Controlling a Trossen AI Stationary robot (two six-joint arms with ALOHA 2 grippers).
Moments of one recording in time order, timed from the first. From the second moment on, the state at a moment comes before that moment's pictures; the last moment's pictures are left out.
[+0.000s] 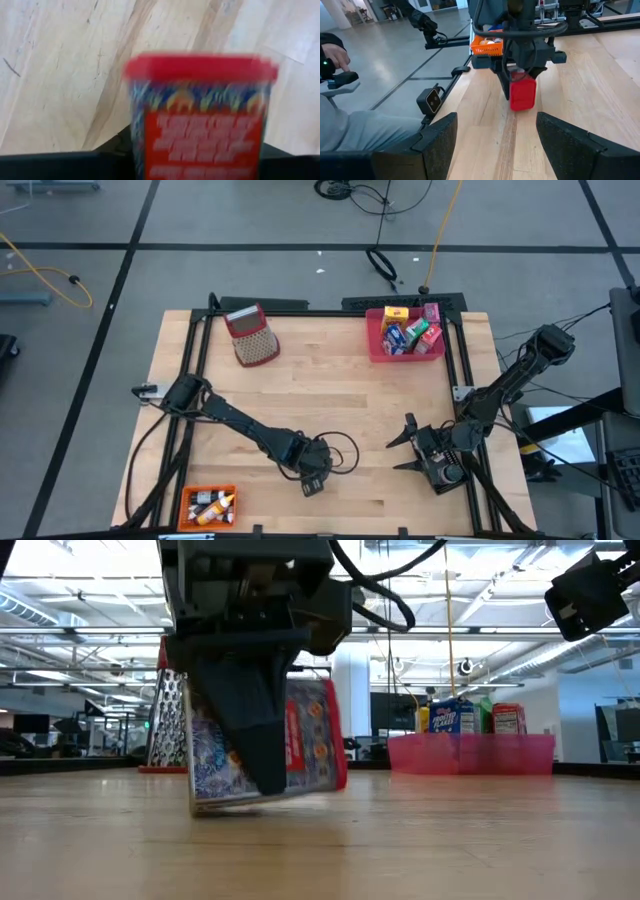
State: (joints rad) left arm -0.41 2.09 1.46 -0.60 -0.02 -0.79; right arm 0.77 1.01 0.29 0.48 0.44 0.33
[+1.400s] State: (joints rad) left arm -0.29 1.98 1.46 0.11 -0.21 -0.19; right arm 0.72 1.01 0.29 0.64 0.55 0.24
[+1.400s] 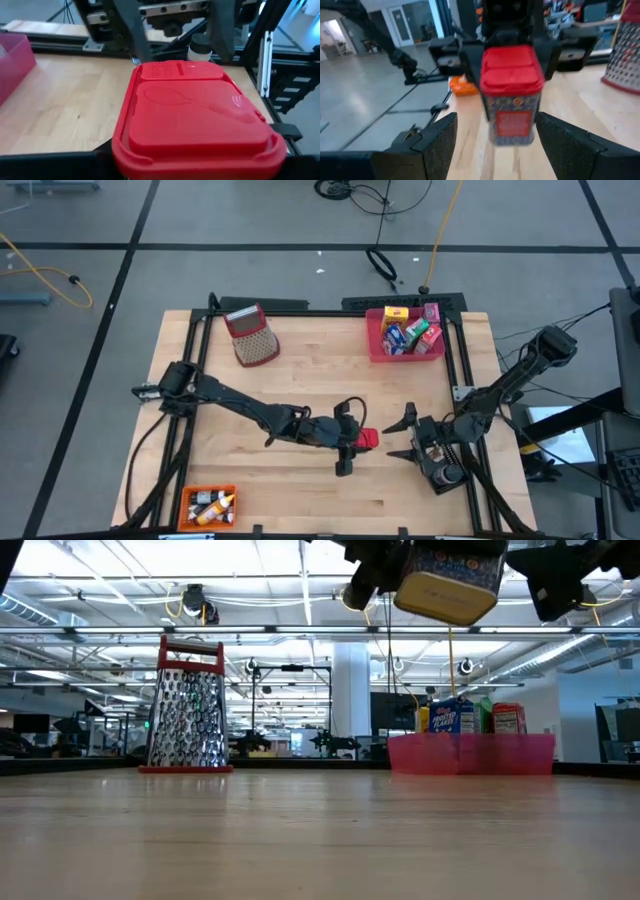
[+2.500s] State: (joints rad) left arm -0.26 1.98 1.46 0.18 -0.21 -0.13; right arm 0.53 1.20 0.29 0.96 0.39 0.11
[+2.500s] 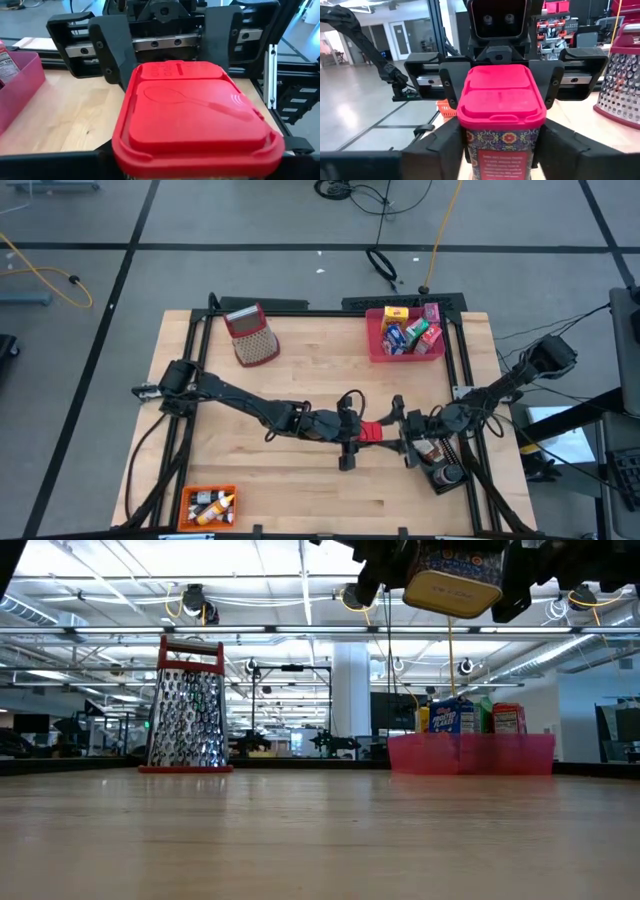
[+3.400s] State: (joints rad) left arm -0.25 1.90 1.46 -0.03 -0.15 -0.15; right arm 0.56 1.09 0.29 0.80 0.39 0.13
